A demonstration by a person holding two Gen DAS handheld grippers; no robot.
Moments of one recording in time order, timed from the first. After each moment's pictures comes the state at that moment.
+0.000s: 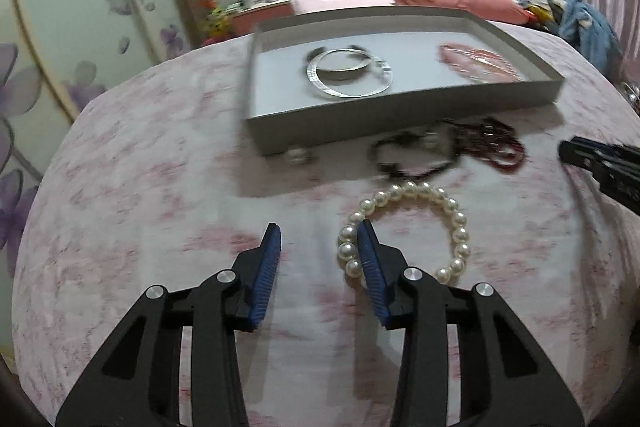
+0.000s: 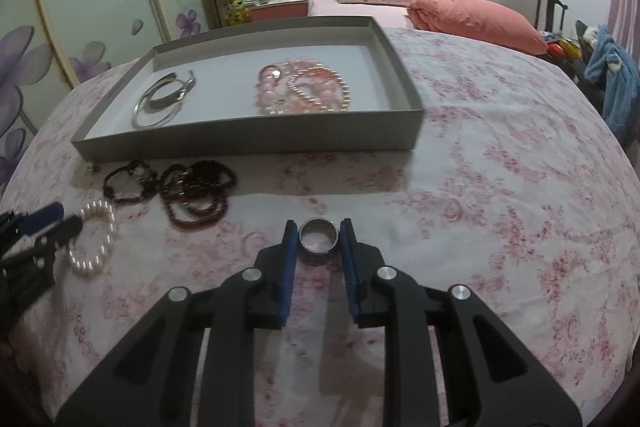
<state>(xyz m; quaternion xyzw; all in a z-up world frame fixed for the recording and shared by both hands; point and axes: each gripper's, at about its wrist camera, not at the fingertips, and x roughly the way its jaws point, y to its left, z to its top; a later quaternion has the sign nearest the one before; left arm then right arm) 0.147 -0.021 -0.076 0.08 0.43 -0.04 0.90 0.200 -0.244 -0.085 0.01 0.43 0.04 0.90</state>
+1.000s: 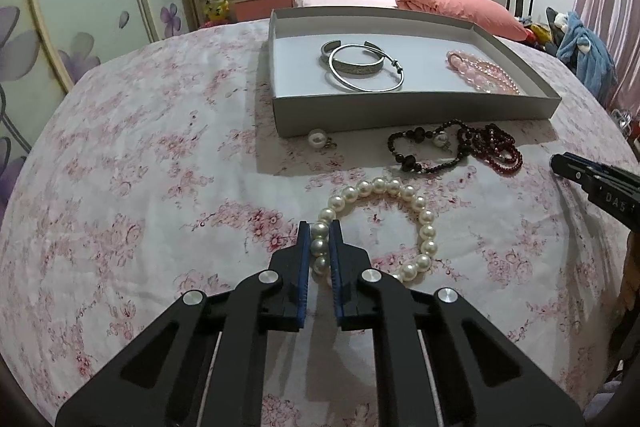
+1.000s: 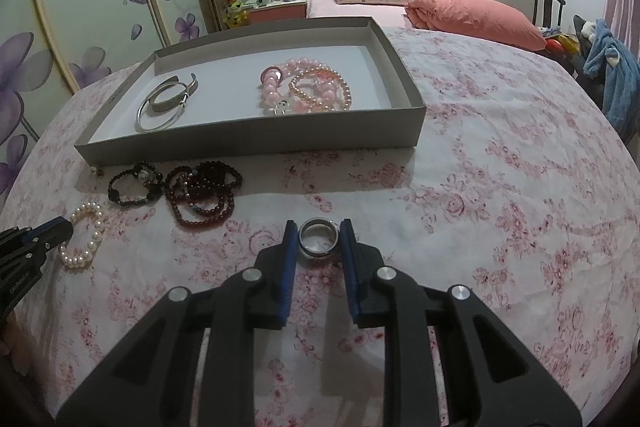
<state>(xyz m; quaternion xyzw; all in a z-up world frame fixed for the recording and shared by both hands) 0.137 0.003 -0.071 0.02 0.44 -0.06 0.90 0.196 -0.247 -0.084 0.03 0.42 0.04 0.90</state>
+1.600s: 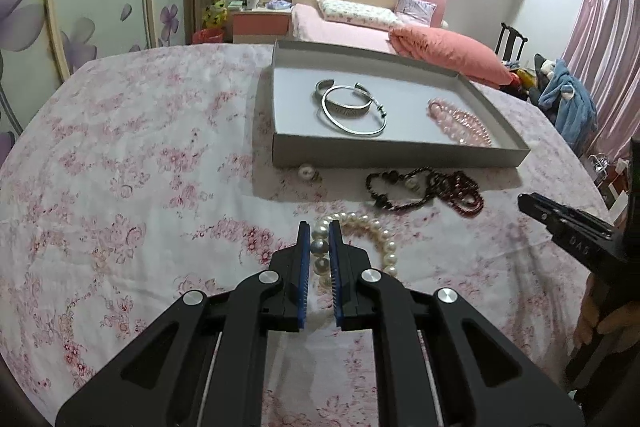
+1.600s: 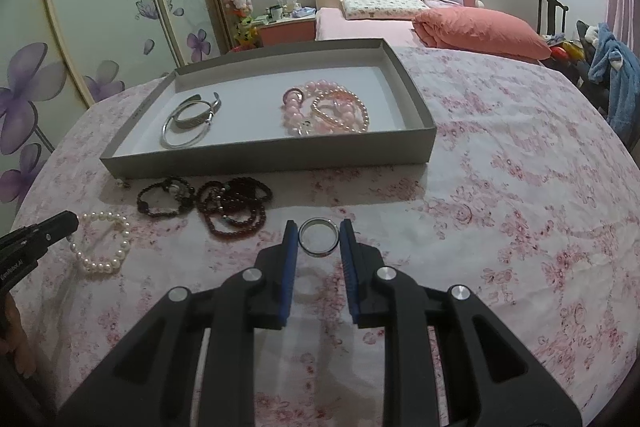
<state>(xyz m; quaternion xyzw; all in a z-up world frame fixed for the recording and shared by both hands) 0.124 0.012 -0.043 -0.04 0.40 -0.08 0.91 0.180 -0.242 -0.069 0.04 0.40 0.06 0.92</state>
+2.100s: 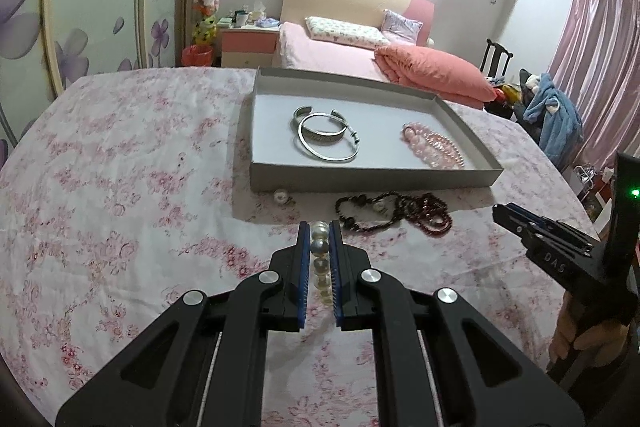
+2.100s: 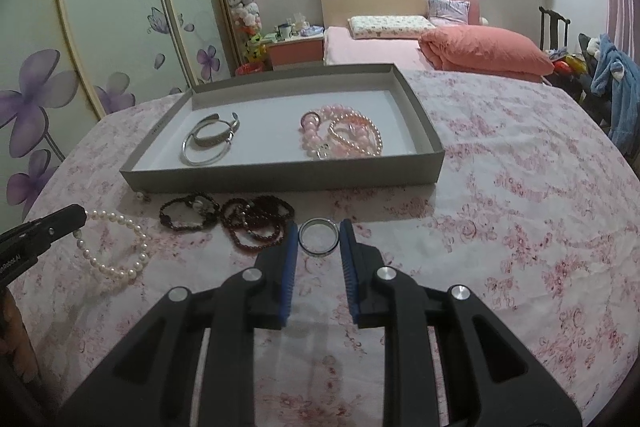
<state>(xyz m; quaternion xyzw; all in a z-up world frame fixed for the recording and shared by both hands) 0.115 0.004 -0.022 -0.06 0.37 -0.10 0.92 0.168 -0.233 -0.054 0.04 0.36 0.07 0.93</state>
